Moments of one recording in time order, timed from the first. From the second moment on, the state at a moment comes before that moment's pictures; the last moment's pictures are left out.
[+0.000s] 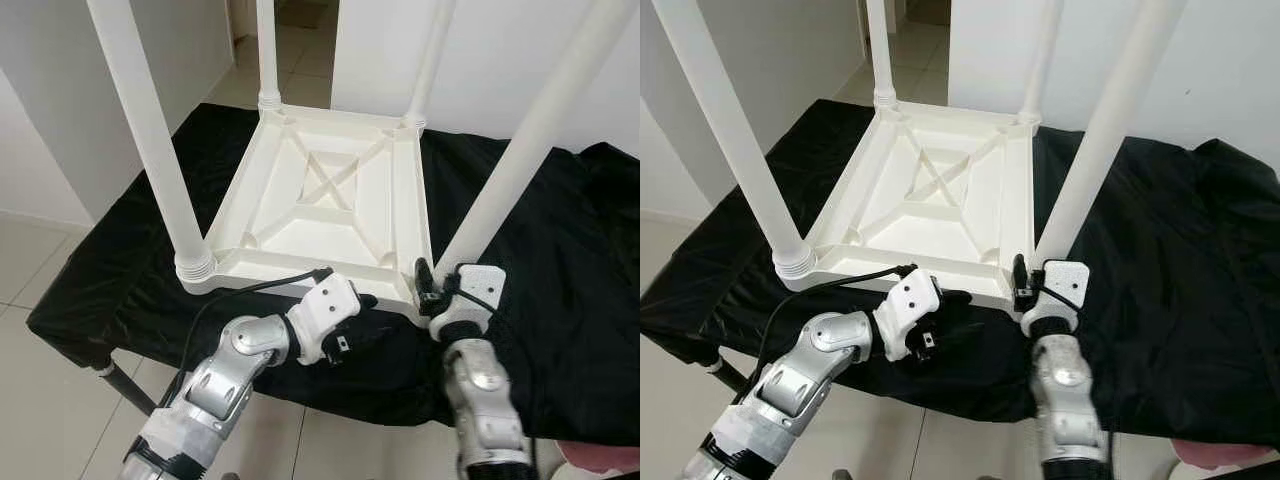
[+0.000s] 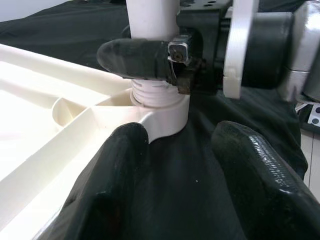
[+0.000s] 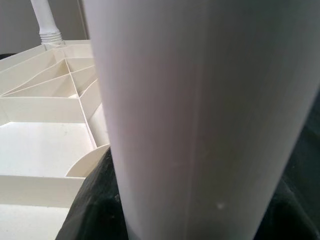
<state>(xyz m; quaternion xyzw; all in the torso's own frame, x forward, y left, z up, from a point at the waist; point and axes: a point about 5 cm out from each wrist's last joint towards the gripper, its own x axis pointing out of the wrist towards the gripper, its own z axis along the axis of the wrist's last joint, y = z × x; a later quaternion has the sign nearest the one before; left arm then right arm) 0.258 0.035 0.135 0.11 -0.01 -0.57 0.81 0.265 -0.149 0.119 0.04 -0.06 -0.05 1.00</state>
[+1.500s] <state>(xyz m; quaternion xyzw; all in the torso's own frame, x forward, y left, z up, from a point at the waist) 0.272 0.041 0.144 0.13 -0.03 -0.56 0.82 0.282 -0.200 0.125 -0.04 -0.04 0.28 0.96</state>
